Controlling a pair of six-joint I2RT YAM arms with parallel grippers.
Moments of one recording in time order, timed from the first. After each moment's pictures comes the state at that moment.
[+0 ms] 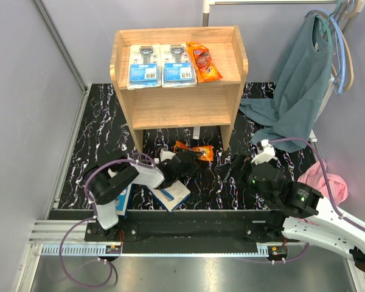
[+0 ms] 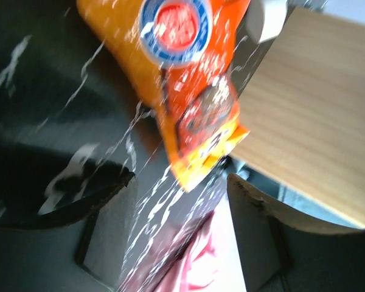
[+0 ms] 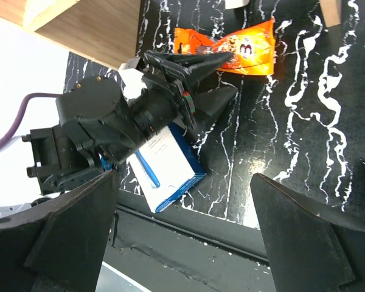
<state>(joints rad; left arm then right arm) -0.91 1.80 0.71 0.43 -0.34 -1.92 1.04 0.62 0.76 -0.62 0.45 0.97</state>
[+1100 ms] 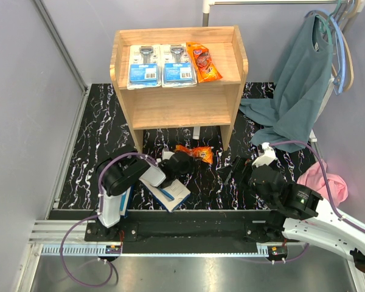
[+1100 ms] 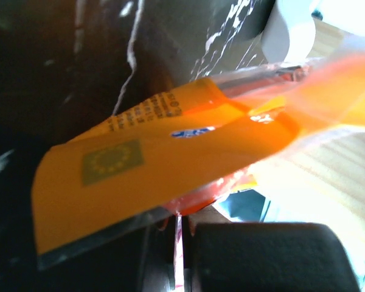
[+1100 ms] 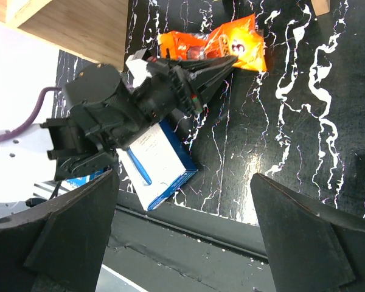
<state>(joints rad) -0.85 1.97 0.73 0.65 -0.23 -1.95 1.04 0.59 0.71 -0.63 0.45 1.00</state>
